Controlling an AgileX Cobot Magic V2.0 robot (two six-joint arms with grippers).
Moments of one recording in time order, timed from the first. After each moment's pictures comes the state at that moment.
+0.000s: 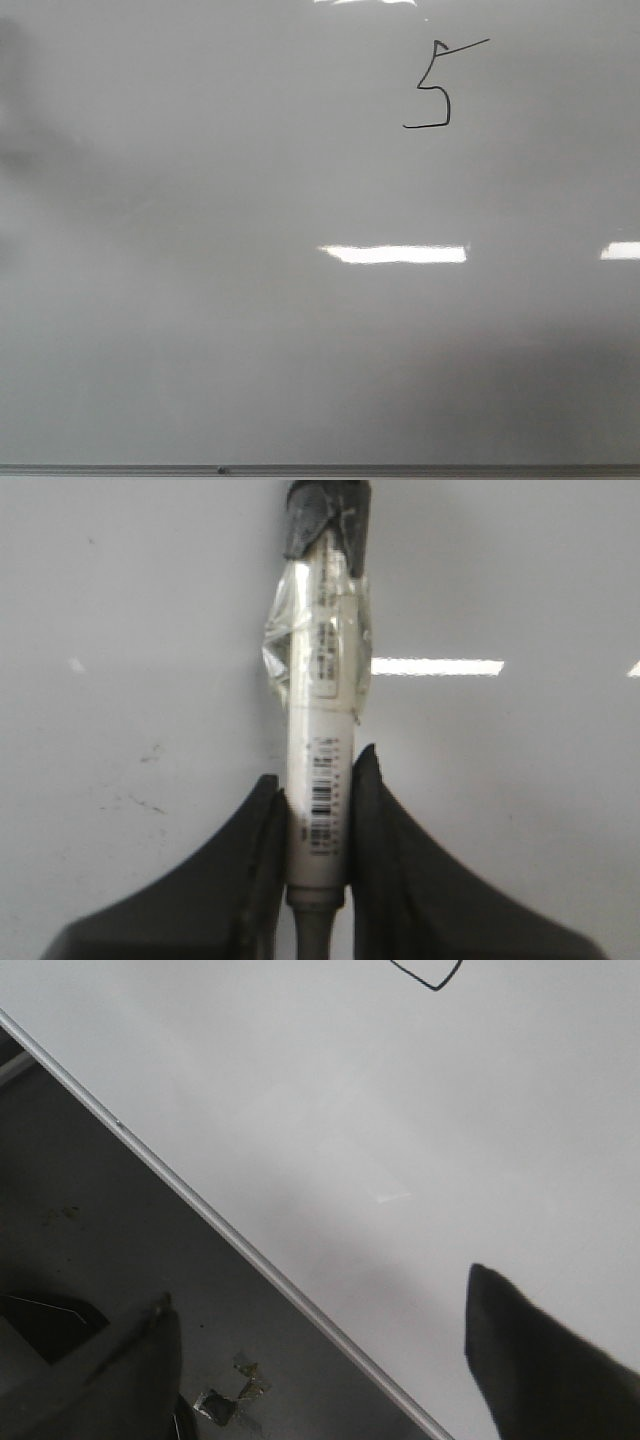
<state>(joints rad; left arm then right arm) -0.02 1.53 -0.50 0.04 -0.77 -0.09 0.18 0.85 -0.91 0.32 0.95 -0.62</state>
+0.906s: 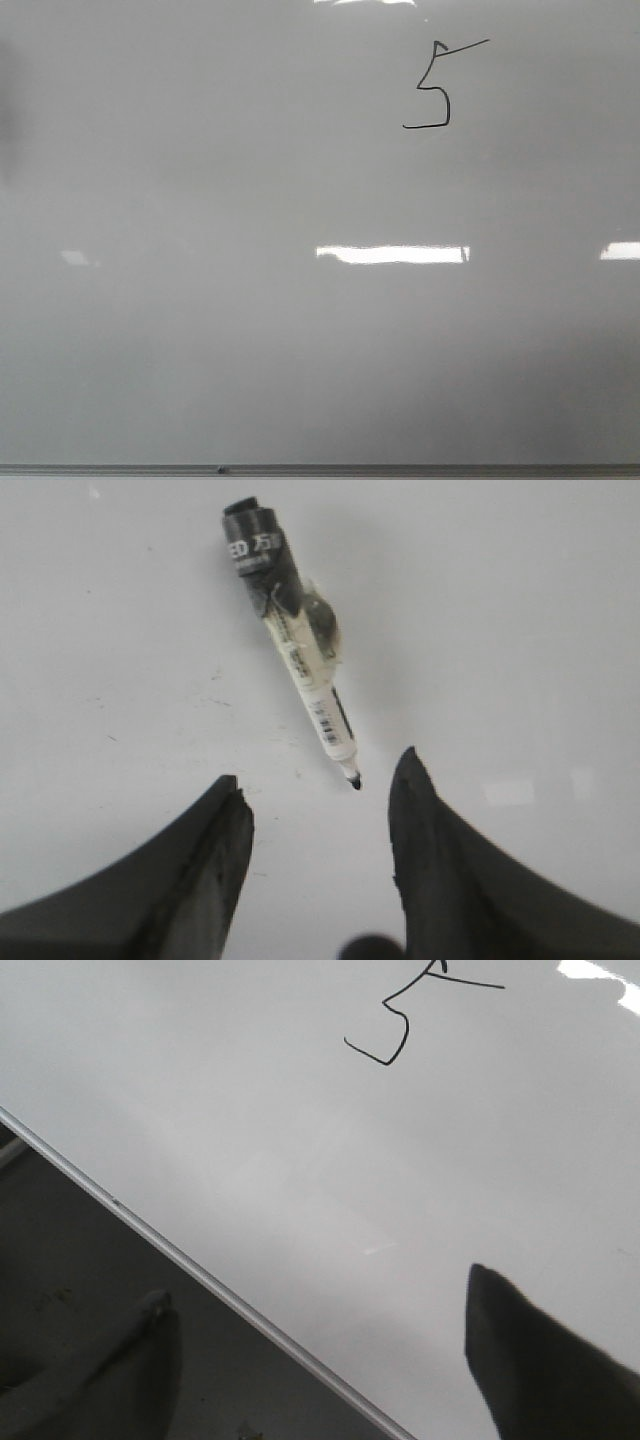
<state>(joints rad) -0.12 1.04 -0.82 0.15 0.47 -0.09 0.18 0.77 -0.94 0.32 0.92 -0.51</state>
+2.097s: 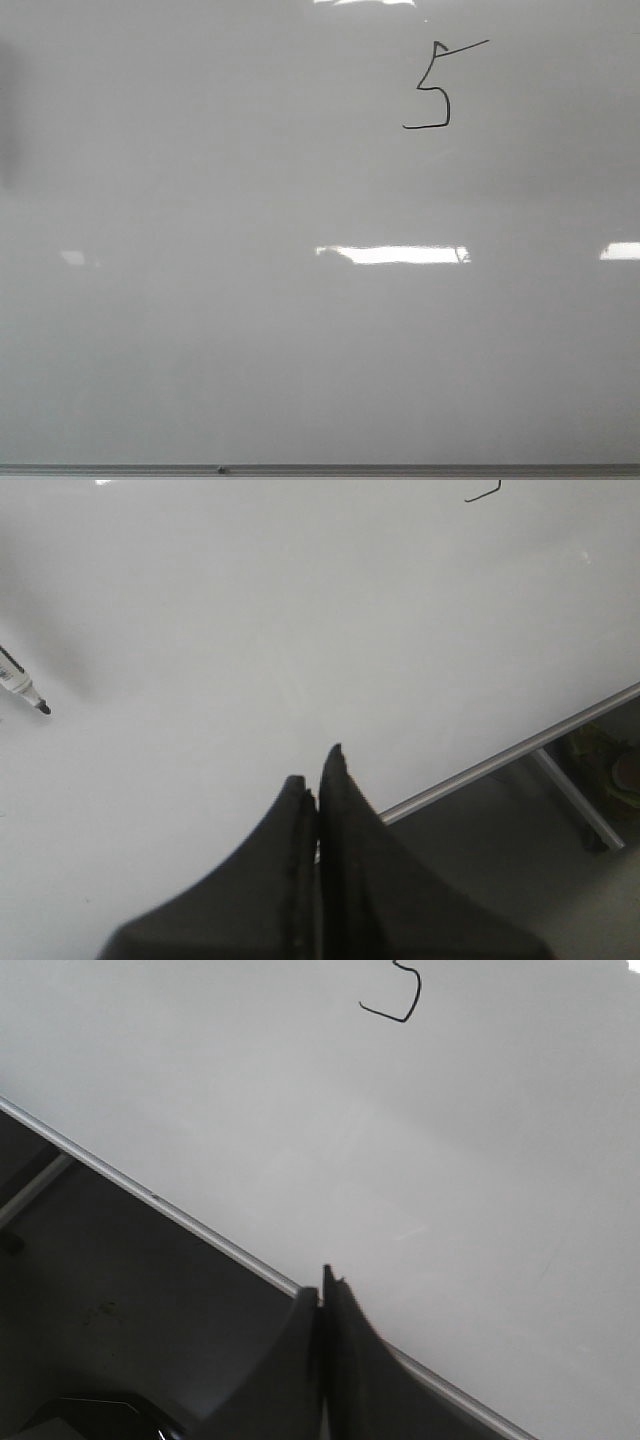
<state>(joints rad) -0.55 0.66 -0.84 0.02 0.85 -0.09 0.18 0.64 -0.87 0.32 0.98 -0.39</state>
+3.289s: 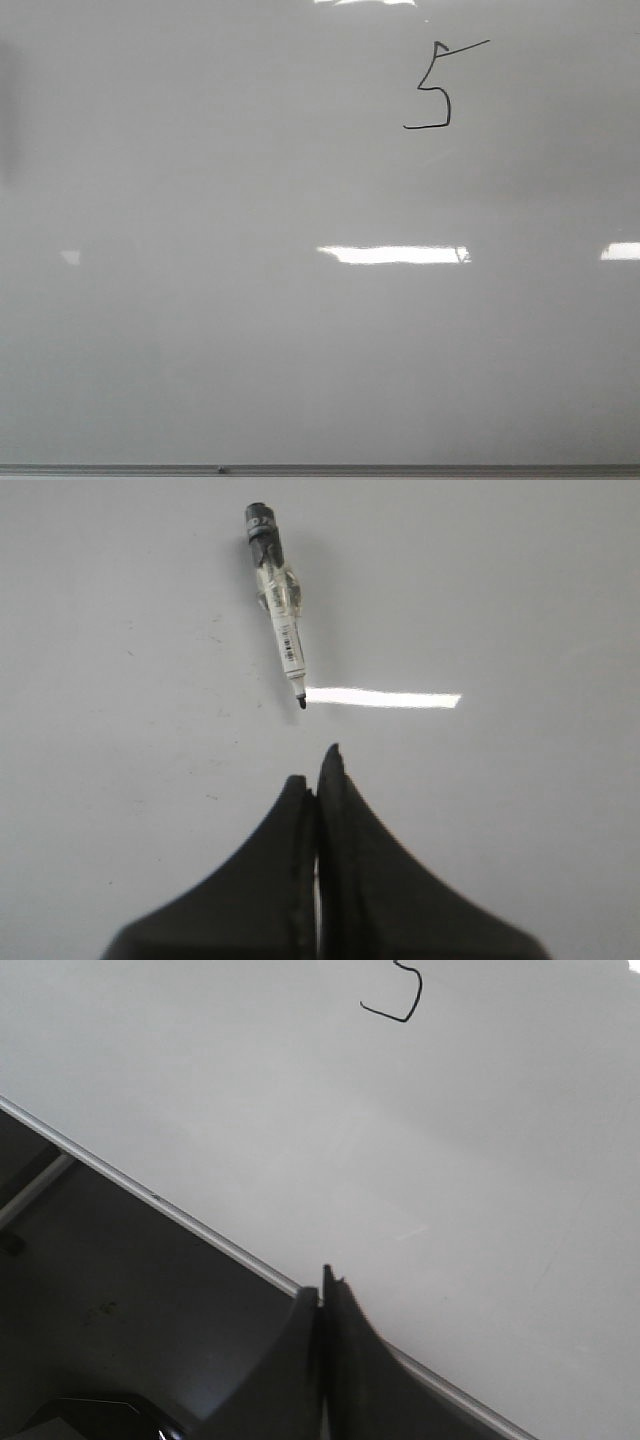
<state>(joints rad) -0.08 0.02 -0.09 -0.03 0.25 -0.09 0.18 0.63 -0.87 0.32 0.98 -0.38</state>
